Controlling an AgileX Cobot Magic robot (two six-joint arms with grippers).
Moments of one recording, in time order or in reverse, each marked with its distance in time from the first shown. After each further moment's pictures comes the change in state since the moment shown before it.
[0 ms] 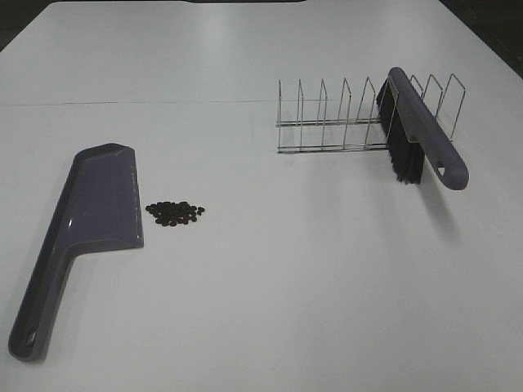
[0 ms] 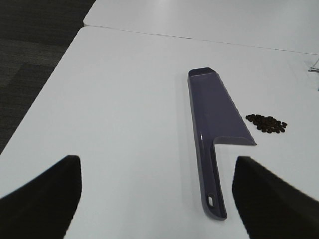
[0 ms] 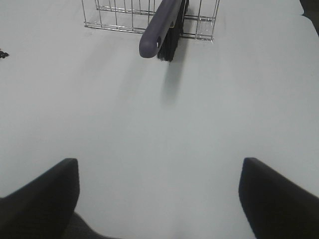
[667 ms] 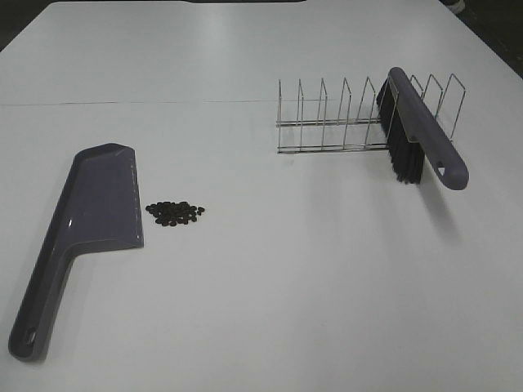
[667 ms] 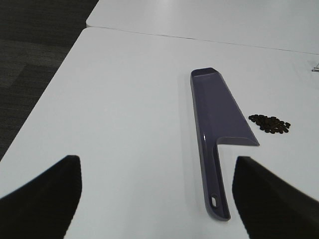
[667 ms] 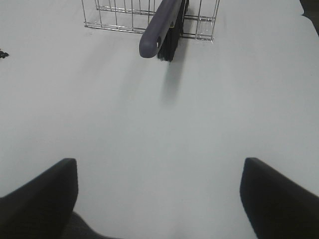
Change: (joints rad) left arm 0.000 0.000 0.000 0.010 0.000 0.000; right arm 0.000 0.000 0.000 0.000 0.000 0.000
